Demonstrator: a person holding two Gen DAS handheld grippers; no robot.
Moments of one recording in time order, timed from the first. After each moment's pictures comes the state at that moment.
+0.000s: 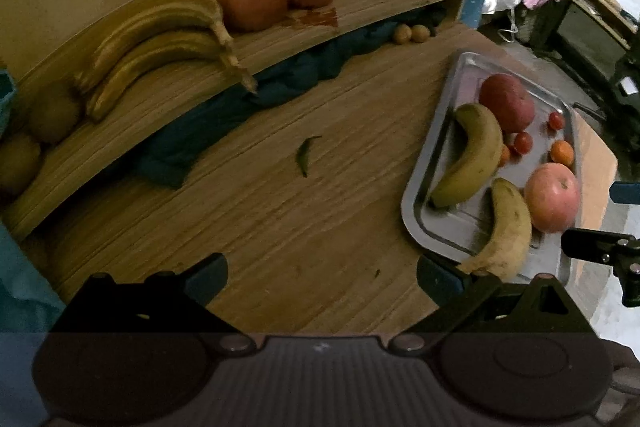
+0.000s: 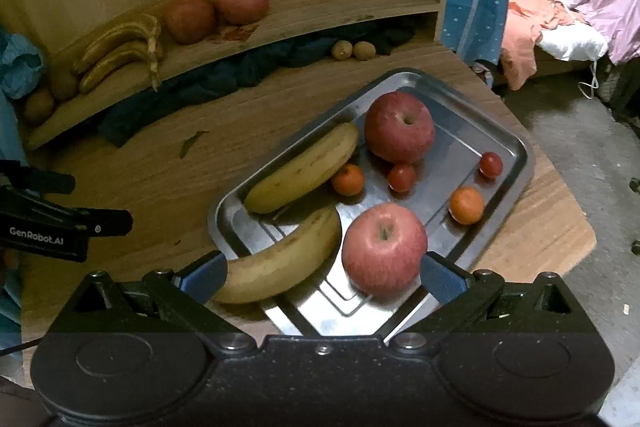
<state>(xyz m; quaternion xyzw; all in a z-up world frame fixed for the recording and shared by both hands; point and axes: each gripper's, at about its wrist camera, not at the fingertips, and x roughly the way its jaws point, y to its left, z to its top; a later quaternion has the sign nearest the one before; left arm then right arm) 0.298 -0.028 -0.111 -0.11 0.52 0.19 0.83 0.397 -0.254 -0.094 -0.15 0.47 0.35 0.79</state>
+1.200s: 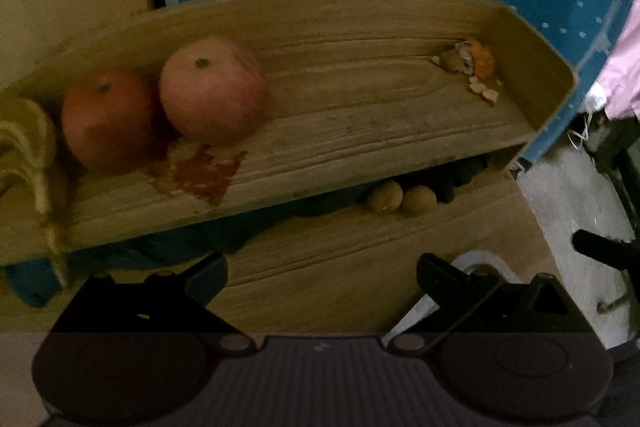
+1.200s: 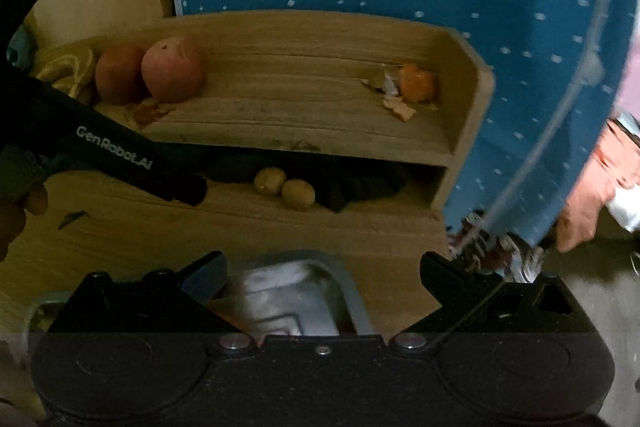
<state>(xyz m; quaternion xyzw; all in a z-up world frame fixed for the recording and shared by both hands) 0.537 -0.013 -0.142 -0.23 0.46 0.32 0.79 0.630 -0.193 -0.128 -0.24 0.33 0.52 0.75</state>
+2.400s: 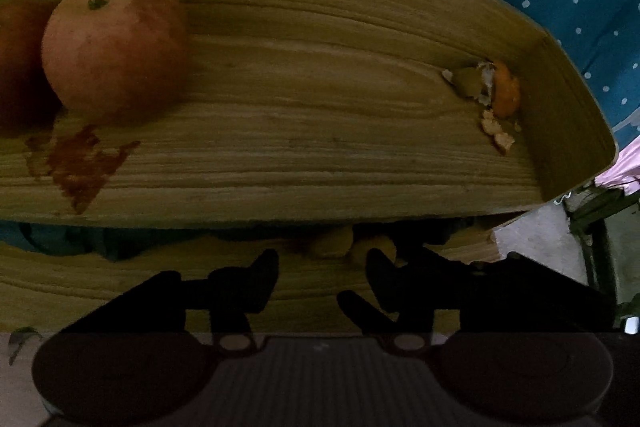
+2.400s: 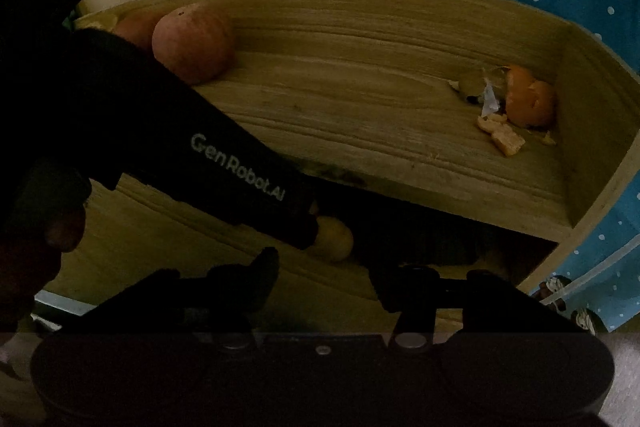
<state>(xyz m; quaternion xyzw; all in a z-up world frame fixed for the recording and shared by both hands) 0.587 0.008 -0.194 -0.35 0.42 0.32 0.77 0.669 -0.120 -0.176 -0.26 0.32 0.62 0.67</state>
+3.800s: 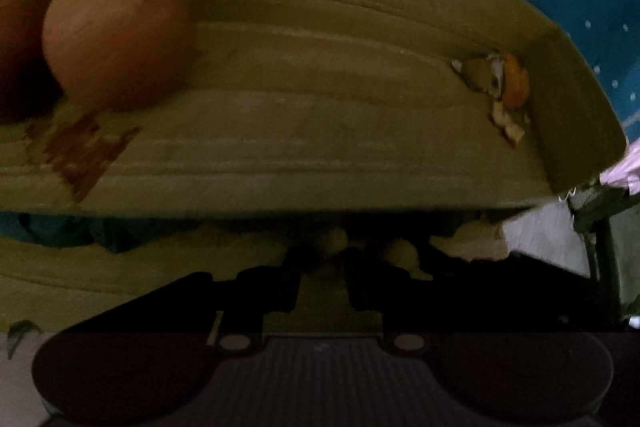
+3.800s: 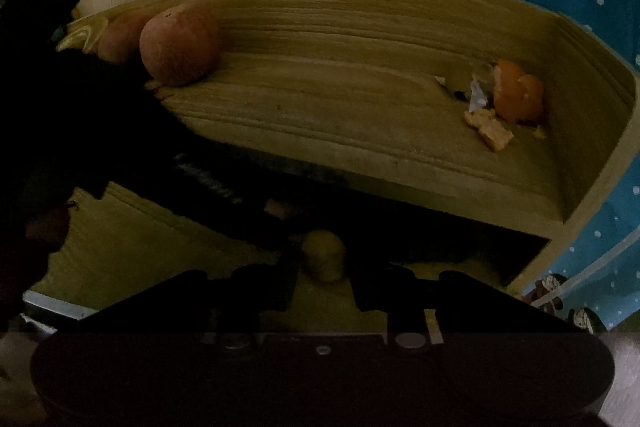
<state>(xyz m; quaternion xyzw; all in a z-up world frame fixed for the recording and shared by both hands) 0.579 0.006 -0.196 -0.35 0.43 0.33 0.76 0.678 -0.127 -0.179 -0.25 0.32 0.62 0.67</state>
